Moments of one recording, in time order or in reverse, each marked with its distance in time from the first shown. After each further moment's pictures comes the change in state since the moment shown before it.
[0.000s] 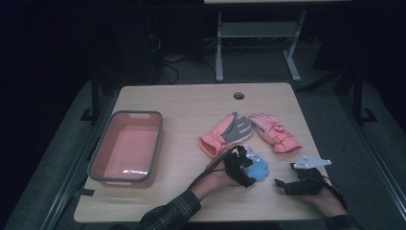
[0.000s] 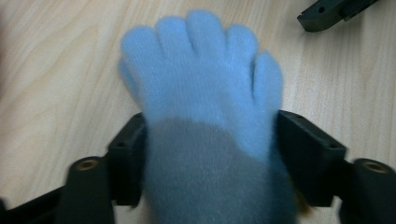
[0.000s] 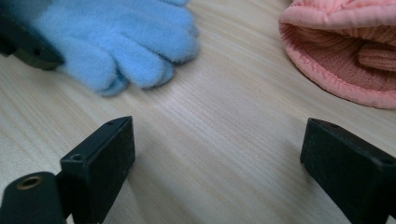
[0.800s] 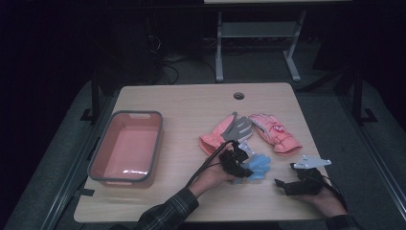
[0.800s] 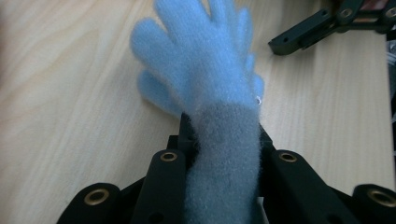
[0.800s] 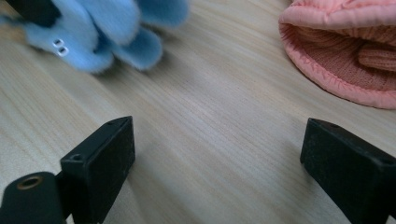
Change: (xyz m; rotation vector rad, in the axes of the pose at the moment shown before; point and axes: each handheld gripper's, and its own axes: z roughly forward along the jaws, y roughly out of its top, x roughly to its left) left arm 0.011 0.000 -0.022 -0.061 -0.119 -0.108; right arm 0.000 0.000 0.000 0.000 0.000 0.001
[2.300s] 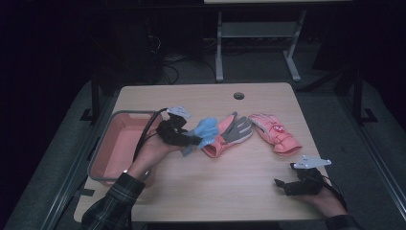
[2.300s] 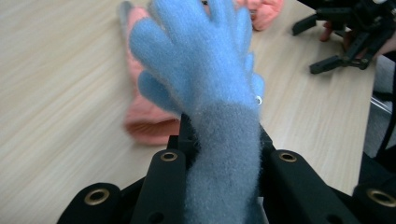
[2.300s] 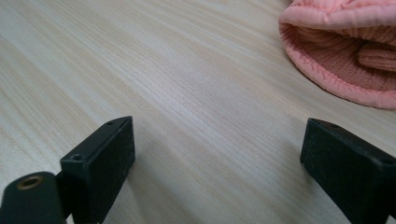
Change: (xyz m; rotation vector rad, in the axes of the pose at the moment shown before) left arm 0.061 -0.048 -0.182 -0.152 0.158 -0.186; right arm 0.000 0.000 0.000 0.000 -0.001 0.000
